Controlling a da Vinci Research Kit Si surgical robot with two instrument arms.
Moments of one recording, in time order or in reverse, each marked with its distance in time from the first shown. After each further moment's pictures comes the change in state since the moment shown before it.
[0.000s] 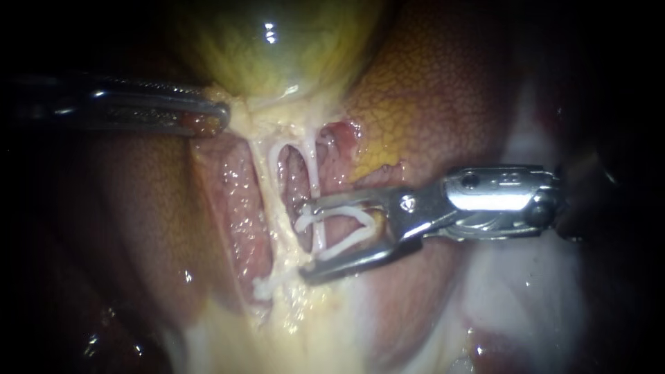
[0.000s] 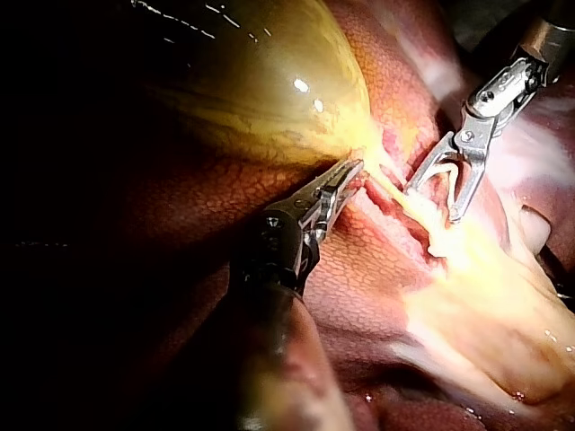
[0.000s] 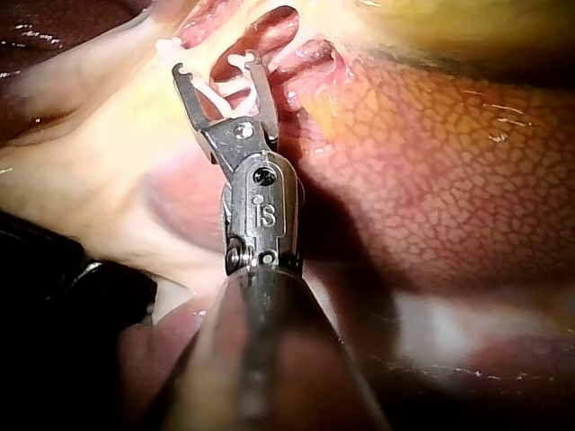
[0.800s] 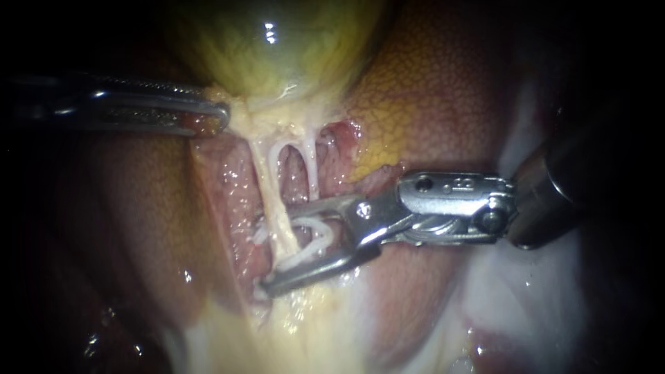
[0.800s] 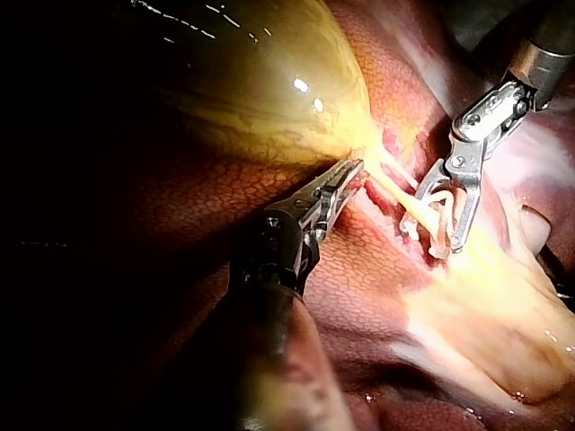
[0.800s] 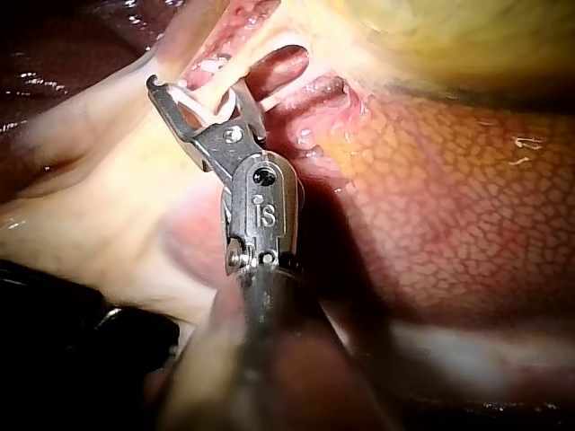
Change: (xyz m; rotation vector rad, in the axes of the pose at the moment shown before) right arm 0.002 -0.002 0.005 0.132 0.071 0.036; left arm 0.000 0.000 0.000 -0.001 0.000 0.000
